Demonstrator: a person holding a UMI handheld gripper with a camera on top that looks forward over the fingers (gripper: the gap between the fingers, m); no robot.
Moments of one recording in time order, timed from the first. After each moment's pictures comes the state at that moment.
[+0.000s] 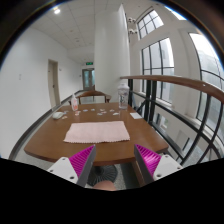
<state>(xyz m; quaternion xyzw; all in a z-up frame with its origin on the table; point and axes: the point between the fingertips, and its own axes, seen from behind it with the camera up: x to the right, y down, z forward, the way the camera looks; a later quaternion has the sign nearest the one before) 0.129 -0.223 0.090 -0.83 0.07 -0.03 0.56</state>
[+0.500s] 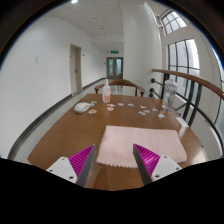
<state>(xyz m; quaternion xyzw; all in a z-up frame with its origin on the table) -0.033 -0.069 0.045 -0.86 -0.05 0.02 0.51</state>
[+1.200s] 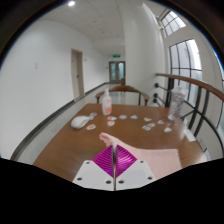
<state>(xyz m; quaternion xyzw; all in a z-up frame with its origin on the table) -0.047 0.028 0.073 -0.85 -0.05 0.04 0.53</state>
